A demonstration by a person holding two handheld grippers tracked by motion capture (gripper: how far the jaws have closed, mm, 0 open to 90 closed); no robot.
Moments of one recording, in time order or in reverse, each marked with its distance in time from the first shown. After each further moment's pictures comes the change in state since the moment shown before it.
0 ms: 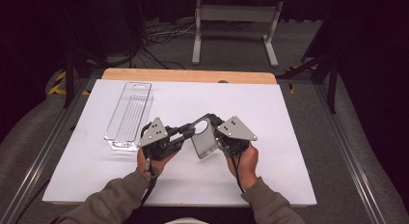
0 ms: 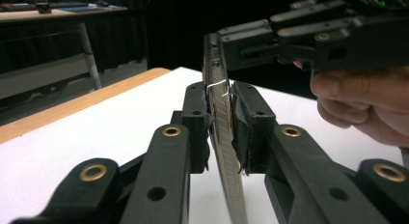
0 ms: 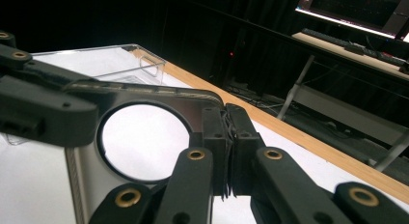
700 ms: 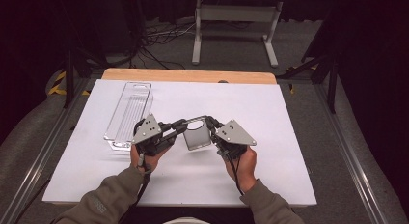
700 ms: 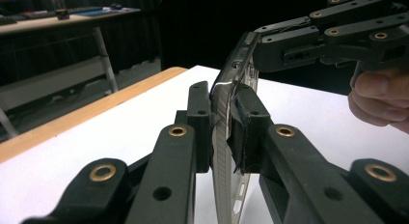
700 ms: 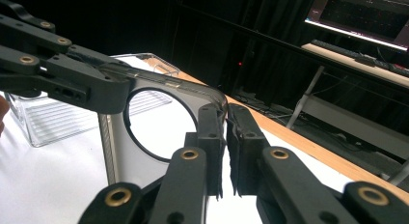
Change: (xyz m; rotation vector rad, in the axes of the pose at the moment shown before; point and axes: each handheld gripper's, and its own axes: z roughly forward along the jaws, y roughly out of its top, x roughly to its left) left arm 0.013 0.004 -0.010 0.023 0.043 0.074; right arm 0.008 -0.001 -0.004 -0.039 0.037 -0.015
